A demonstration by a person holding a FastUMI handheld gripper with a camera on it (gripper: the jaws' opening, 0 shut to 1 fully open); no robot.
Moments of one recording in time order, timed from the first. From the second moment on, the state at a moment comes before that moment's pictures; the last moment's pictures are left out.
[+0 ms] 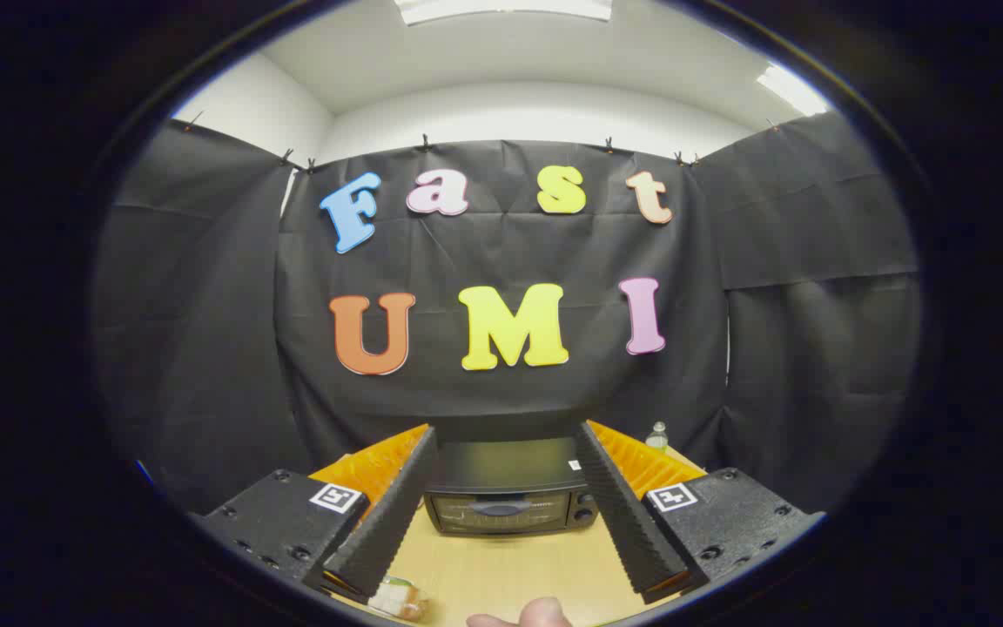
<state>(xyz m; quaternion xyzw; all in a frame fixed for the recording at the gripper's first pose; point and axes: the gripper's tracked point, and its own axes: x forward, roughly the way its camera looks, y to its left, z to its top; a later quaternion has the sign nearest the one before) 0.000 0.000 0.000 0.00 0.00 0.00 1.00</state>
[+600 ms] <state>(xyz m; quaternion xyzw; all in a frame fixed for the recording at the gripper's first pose) 0.000 -0.014 -0.003 0.00 0.01 -0.01 1.00</state>
